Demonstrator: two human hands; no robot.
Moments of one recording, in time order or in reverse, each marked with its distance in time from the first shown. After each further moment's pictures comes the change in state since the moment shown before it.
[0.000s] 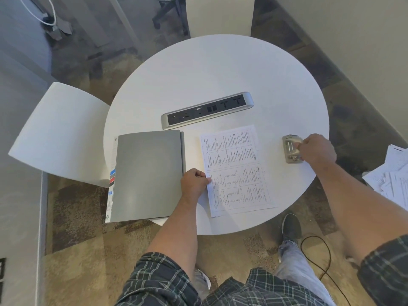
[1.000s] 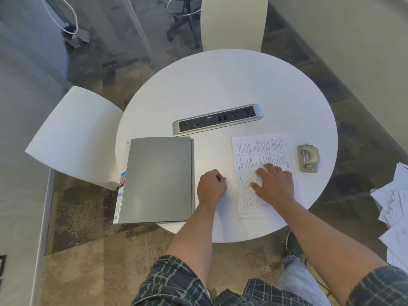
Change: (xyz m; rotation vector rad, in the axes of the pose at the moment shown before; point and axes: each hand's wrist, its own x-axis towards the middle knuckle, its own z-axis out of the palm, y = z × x) left_hand -0.020 0.023 0.015 0.318 0.072 0.260; right_hand -0.101 -0.036 0.089 -0.510 -0.054 -0.604
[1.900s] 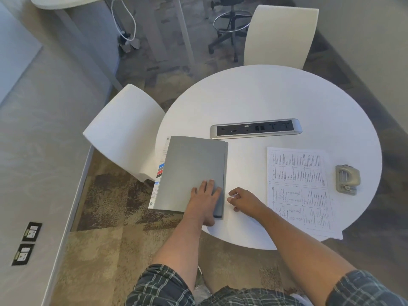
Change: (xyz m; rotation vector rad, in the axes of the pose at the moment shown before) left_hand -0.037 -0.104 -0.087 0.916 -0.292 0.285; right_hand -0.014 -0.152 0.016 0.839 -0.505 -0.086
